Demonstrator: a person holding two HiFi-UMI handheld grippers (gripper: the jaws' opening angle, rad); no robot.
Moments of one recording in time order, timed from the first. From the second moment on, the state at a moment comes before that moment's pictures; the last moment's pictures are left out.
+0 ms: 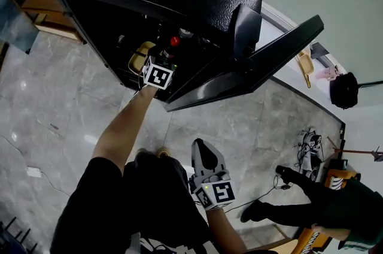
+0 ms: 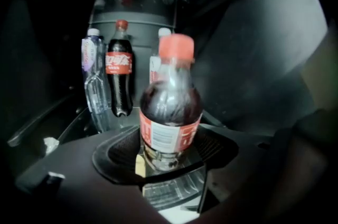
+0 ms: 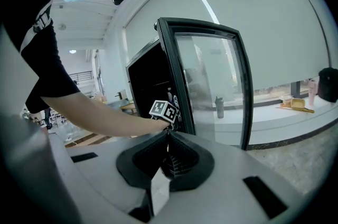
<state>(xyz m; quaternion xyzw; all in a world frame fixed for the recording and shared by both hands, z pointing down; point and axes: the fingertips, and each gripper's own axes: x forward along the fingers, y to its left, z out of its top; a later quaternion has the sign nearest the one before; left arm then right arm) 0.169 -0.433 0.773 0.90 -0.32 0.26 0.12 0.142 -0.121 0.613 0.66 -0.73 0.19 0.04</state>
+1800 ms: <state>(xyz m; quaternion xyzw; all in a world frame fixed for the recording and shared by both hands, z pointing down) -0.010 -0.211 0.511 0.90 -0.36 0.16 0.20 0.117 -0.121 0.483 0.58 -0.79 0.18 0.04</state>
